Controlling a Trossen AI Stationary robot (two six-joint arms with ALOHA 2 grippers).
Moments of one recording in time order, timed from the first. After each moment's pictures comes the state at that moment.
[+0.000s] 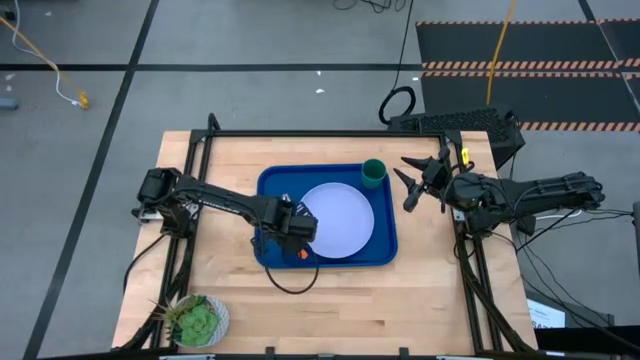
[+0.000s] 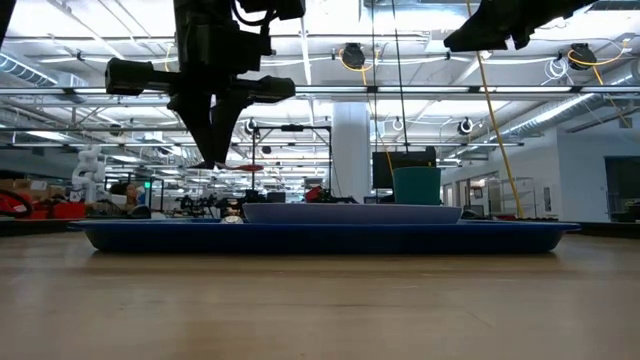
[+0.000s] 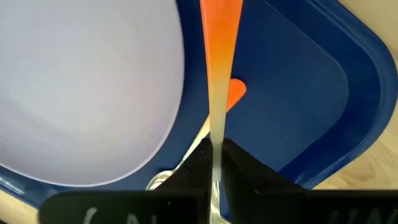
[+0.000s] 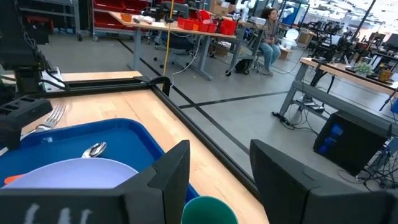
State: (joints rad) left arm -0.15 1.80 1.38 -1.06 -0.14 0.79; right arm 0.10 0.68 0.60 -0.13 0.76 -0.05
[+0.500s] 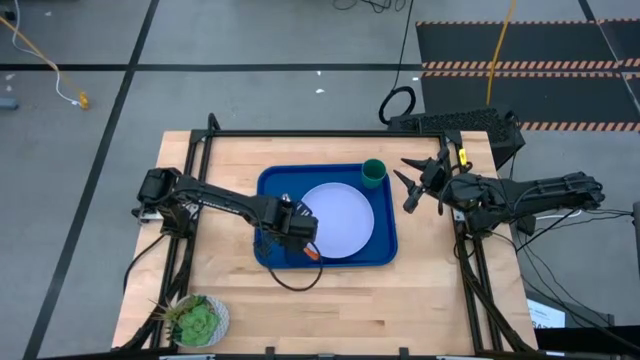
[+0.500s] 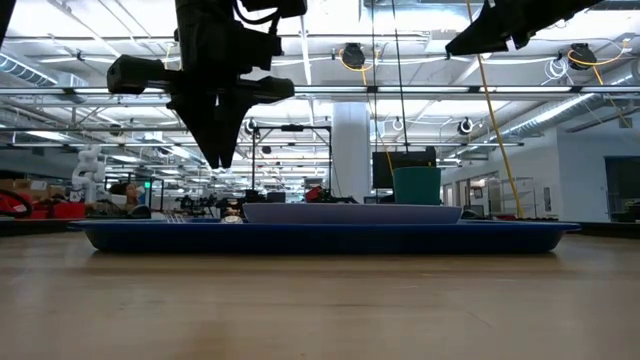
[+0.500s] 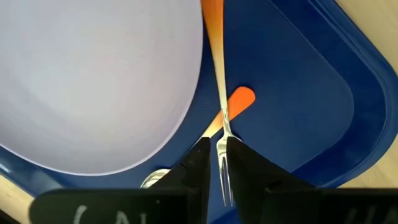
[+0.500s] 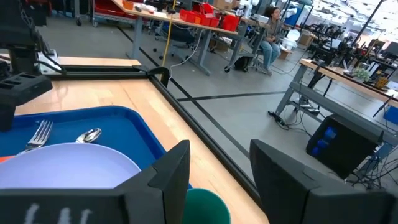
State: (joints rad) left arm -0.15 1.80 1.38 -1.04 -0.14 0.66; right arm 0.10 0.68 0.60 -0.17 0.76 -0.09
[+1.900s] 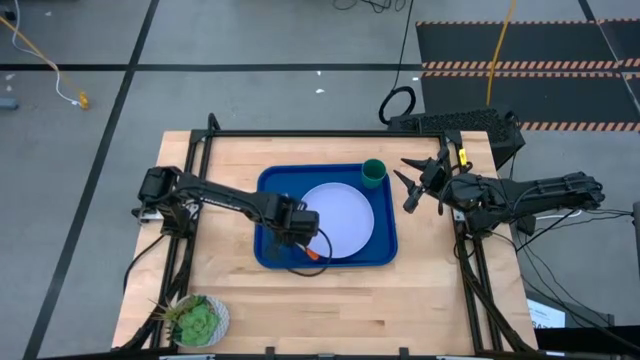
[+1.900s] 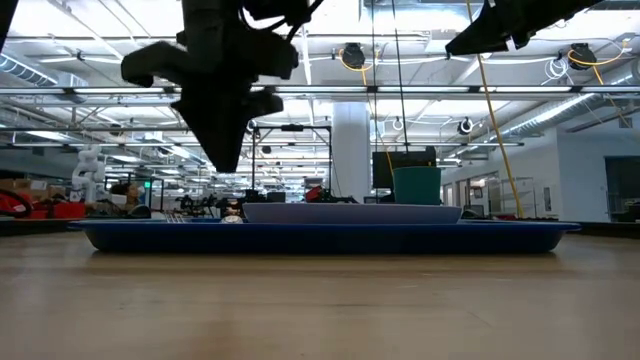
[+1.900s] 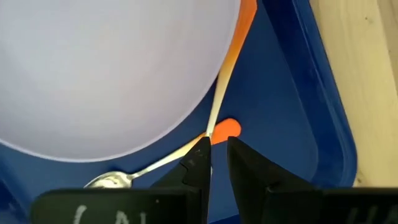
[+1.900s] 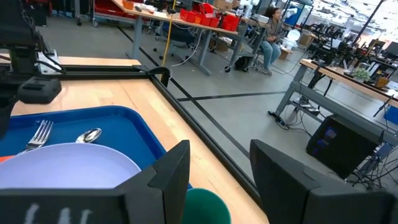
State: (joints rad) left arm -0.12 1.80 1.35 -0.97 -0.03 0.30; right arm 0.10 0.68 0.60 -0.17 0.76 -0.09
